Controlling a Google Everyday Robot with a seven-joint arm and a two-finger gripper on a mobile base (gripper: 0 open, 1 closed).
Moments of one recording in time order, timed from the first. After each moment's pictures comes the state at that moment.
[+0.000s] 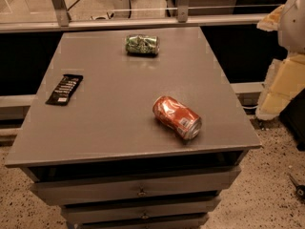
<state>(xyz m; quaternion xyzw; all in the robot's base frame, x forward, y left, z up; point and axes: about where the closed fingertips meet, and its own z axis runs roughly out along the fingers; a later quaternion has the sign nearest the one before) 0.436 -0.206 1.009 -0.60 0.77 -0.07 0.20</state>
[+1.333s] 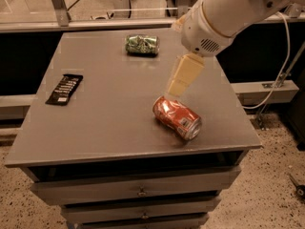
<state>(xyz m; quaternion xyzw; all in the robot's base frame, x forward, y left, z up) 0.531 -0.057 0.968 -0.64 0.69 0.04 0.32</state>
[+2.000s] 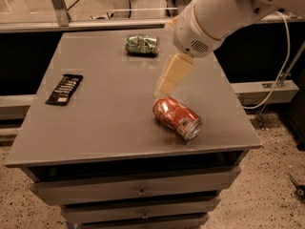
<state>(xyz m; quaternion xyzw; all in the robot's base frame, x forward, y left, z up) 0.543 -0.044 0.962 -0.63 0.69 0.05 0.34</state>
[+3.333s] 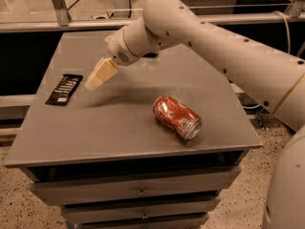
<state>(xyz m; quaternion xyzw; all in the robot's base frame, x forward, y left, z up) 0.655 0.139 0.888 -0.59 0.66 0.22 0.41</state>
